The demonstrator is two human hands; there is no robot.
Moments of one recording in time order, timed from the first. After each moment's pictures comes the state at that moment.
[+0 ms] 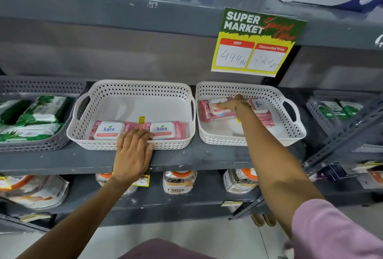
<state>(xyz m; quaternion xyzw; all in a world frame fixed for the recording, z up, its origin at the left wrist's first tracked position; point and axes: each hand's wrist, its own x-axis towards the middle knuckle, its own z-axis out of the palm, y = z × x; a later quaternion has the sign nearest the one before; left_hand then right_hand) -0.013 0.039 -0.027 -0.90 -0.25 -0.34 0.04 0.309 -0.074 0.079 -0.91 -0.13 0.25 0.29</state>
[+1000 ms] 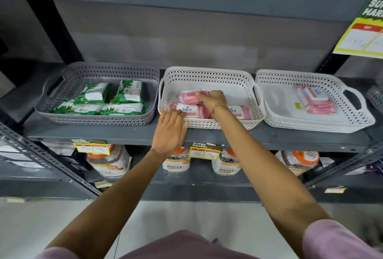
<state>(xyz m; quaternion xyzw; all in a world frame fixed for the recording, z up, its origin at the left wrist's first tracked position) -0.113 0.117 -0.005 -0.94 -0.24 -0.24 -0.01 0.055 0.079 0.057 -0.83 -0.17 0.25 0.47</state>
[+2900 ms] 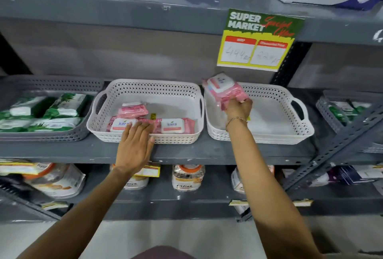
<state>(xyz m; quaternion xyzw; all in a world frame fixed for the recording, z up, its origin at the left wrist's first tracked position) -0.033 0.046 -0.008 -0.93 -0.27 -0.24 0.03 0.193 -0.089 0.113 -0.67 0.04 0.12 0.73</state>
